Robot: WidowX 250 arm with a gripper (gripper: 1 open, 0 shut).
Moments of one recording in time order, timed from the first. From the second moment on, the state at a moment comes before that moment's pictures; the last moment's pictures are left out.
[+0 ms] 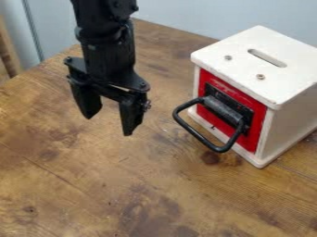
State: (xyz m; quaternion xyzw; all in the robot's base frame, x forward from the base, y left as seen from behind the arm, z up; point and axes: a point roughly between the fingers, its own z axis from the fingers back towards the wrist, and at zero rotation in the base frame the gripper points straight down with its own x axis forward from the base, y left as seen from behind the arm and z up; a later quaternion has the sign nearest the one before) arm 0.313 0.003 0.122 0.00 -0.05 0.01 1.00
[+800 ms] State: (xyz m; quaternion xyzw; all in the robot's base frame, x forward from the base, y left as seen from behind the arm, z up) arm 0.313 0.004 0.121 0.00 -0.05 0.01 1.00
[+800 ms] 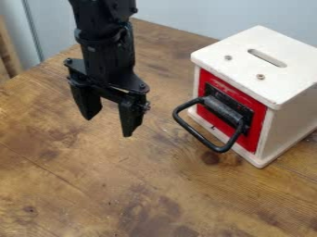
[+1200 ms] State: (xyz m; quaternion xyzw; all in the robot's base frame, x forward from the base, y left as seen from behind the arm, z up) arm 0.318 0.022 0.124 0.00 -0.05 0.00 1.00
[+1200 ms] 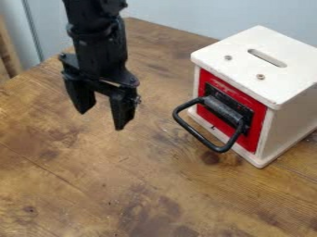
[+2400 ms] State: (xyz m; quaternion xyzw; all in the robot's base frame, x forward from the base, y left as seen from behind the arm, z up) arm 0.311 0.017 0.162 0.00 -0.06 -0.07 1.00
